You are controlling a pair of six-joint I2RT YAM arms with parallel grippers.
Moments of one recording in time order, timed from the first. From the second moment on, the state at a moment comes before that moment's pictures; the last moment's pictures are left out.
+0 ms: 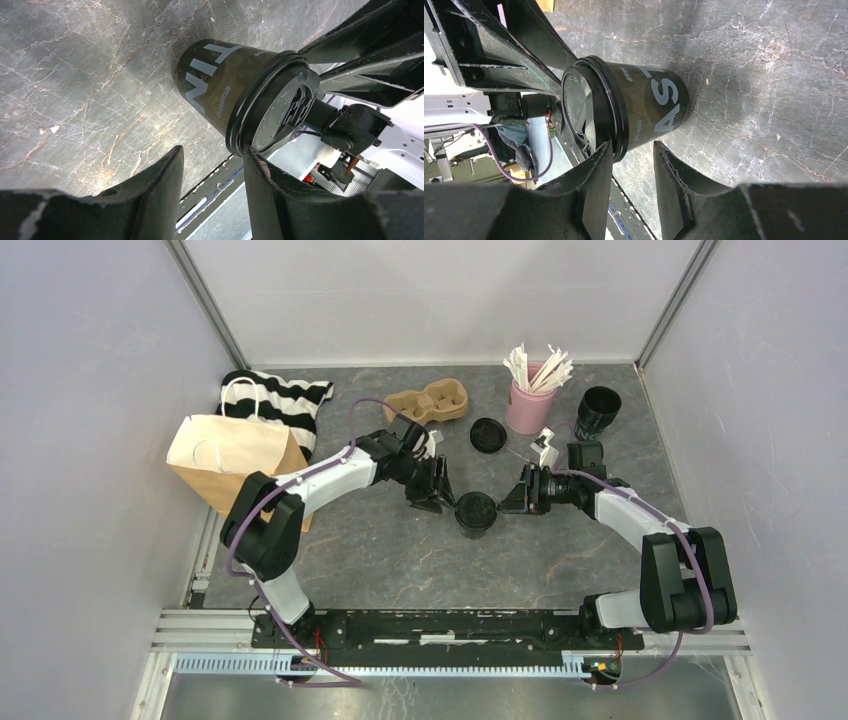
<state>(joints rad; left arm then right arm) -0.63 1.73 1.20 -0.49 0.55 -0.62 0.12 1.37 0.66 -0.18 -0.90 0.35</state>
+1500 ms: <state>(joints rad) -0.67 1.79 1.43 -0.71 0.33 -0.58 0.14 1.38 0.81 -0.35 -0.77 0.30</state>
